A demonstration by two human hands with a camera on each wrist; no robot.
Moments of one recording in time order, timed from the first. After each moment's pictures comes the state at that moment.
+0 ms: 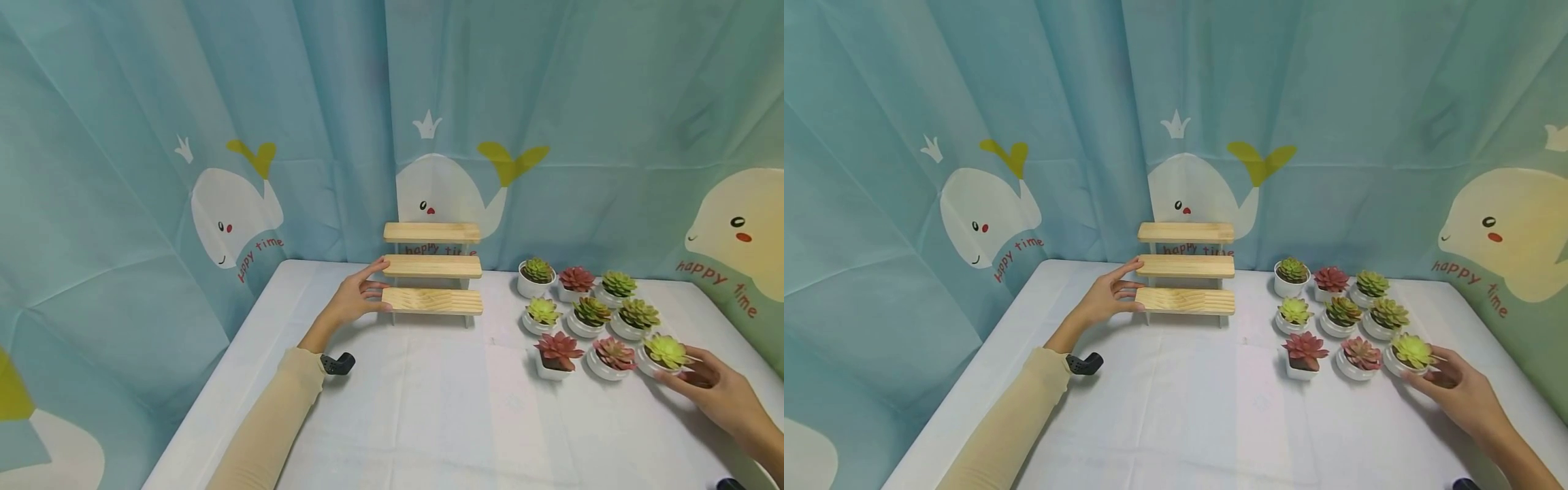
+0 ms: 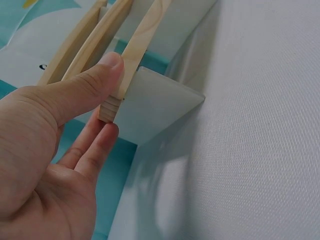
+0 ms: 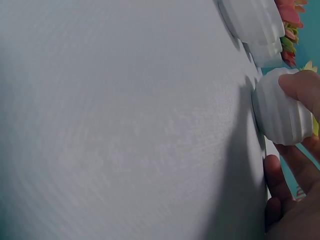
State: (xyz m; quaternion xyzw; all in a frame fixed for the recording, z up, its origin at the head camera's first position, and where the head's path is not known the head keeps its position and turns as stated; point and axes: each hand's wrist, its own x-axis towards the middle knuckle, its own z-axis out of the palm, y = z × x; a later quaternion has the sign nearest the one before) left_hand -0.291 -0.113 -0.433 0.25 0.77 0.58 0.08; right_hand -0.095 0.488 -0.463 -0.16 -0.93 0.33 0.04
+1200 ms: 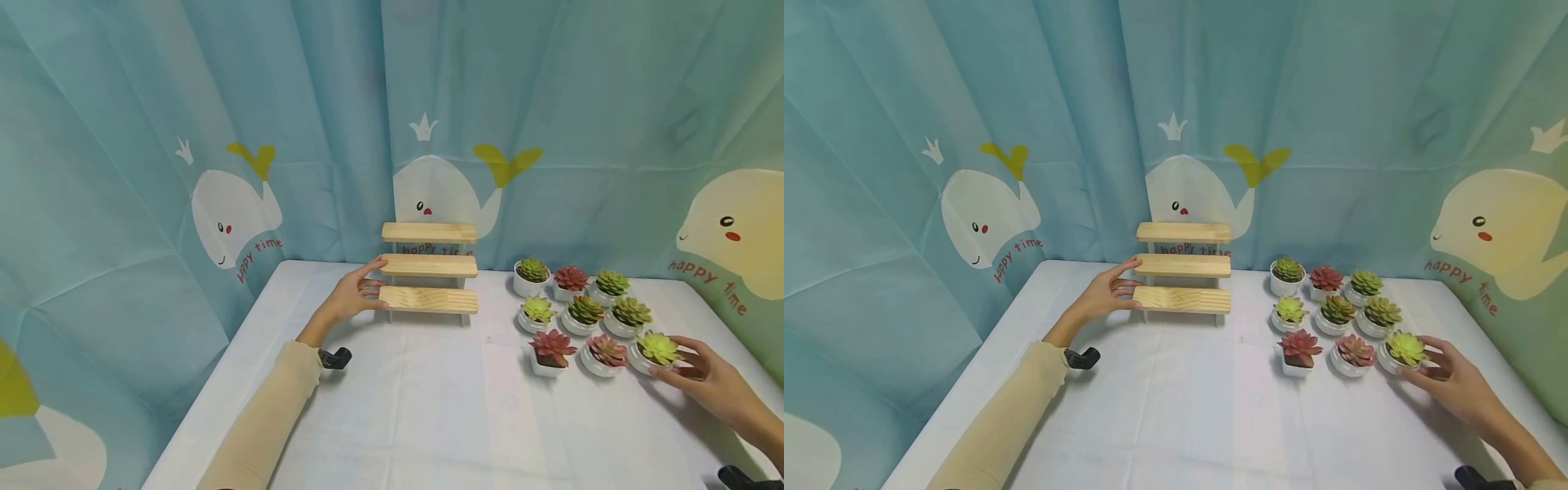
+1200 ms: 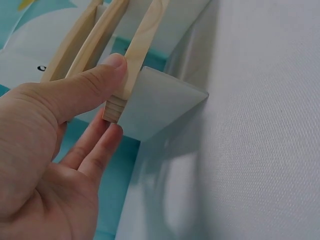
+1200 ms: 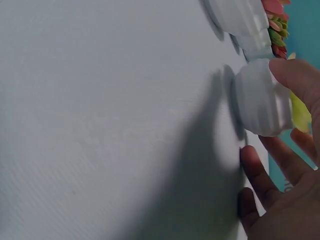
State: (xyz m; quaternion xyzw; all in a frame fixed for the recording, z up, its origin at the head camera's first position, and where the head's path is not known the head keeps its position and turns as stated) left_hand -0.294 -0.114 -0.425 0.27 0.79 0.55 0.07; right_hand -0.097 0.496 -0.448 -0.09 -0.94 0.32 0.01
